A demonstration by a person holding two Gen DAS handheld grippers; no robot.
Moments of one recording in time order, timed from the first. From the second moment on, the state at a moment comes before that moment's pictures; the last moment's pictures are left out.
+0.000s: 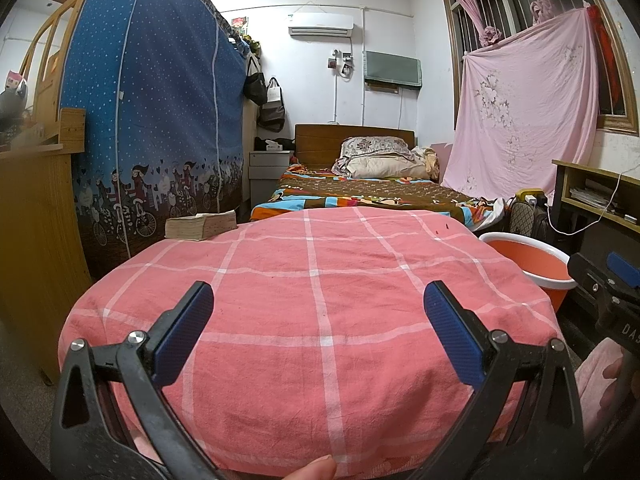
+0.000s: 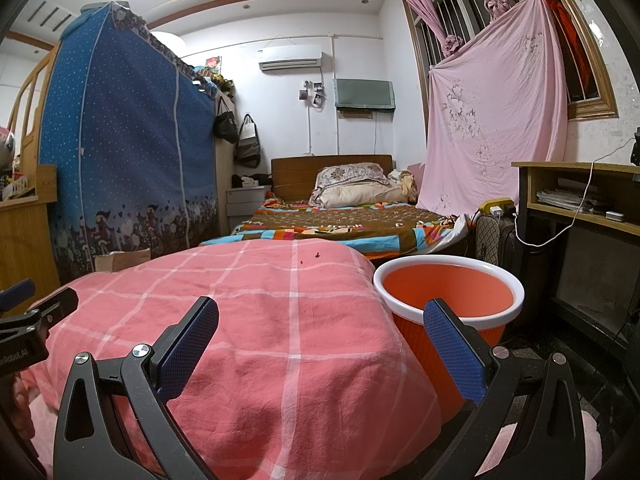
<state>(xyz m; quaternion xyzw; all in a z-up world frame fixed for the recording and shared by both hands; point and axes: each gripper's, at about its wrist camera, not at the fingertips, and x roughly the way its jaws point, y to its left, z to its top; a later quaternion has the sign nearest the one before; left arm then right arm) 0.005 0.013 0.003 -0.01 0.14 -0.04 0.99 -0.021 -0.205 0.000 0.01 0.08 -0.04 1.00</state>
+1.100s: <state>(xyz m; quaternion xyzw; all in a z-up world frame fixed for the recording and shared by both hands) 0.006 0.021 0.001 -0.01 0.14 -0.04 0.99 -0.021 -0.204 0.002 0.01 0.08 -0.04 1.00</state>
